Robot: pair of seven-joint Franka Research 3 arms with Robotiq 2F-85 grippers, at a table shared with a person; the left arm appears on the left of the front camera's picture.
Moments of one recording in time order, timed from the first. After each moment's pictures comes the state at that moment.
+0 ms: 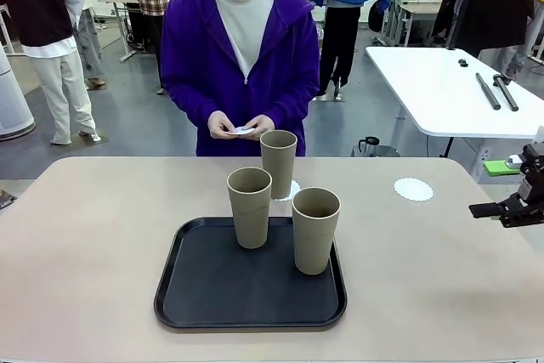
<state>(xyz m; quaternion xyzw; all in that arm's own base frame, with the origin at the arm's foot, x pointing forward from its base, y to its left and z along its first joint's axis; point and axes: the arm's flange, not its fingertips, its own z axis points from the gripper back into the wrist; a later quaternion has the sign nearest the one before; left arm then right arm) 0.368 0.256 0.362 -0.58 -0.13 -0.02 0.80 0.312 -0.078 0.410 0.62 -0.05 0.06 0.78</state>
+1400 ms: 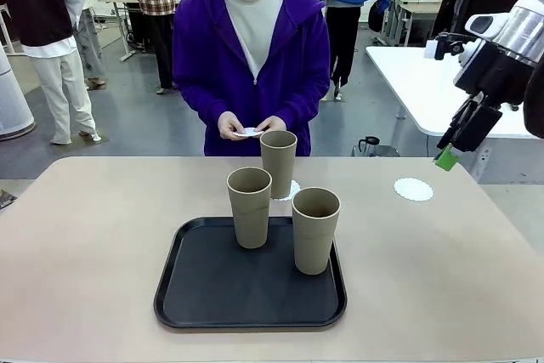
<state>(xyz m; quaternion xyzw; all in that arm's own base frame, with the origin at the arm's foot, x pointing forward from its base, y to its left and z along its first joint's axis) 0.369 0.256 0.362 -0.58 -0.13 -0.02 0.80 0.373 0.061 0.550 0.16 -0.08 0.51 0.84</state>
